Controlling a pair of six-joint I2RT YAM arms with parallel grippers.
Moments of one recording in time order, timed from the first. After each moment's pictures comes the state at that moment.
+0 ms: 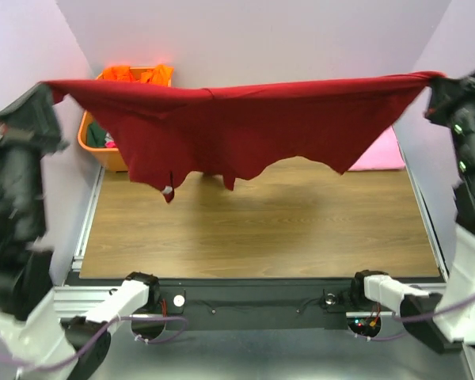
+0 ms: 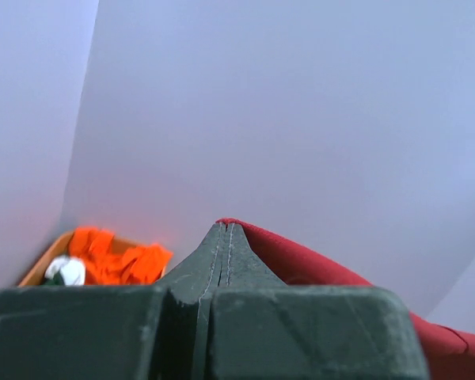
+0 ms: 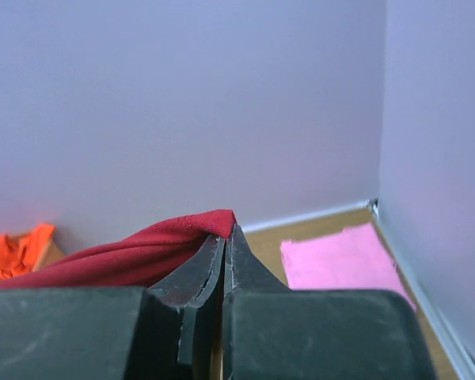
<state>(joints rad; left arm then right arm) -0.23 0.96 2.03 -0.60 -0.30 -0.30 0.02 1.15 2.05 -0.78 0.17 0.23</state>
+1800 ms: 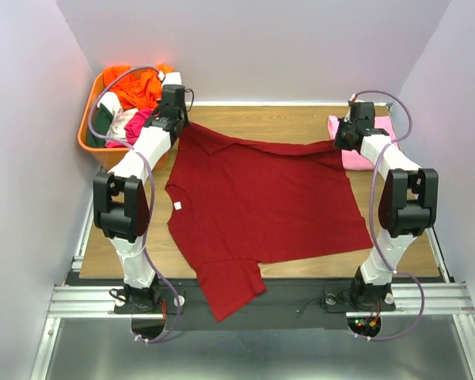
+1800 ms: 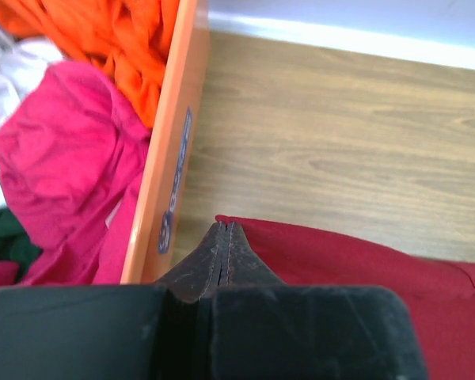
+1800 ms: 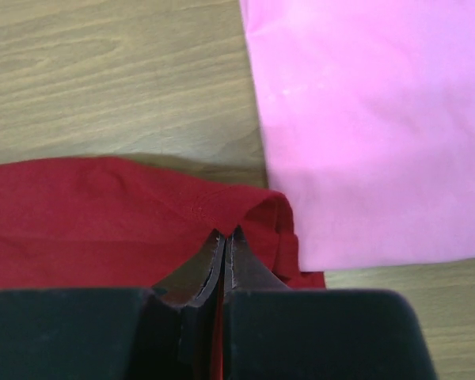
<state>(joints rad) -0.23 1.86 1.61 -0.26 -0.34 -0.20 0.01 1.86 1.43 -0.32 0.05 0.19</state>
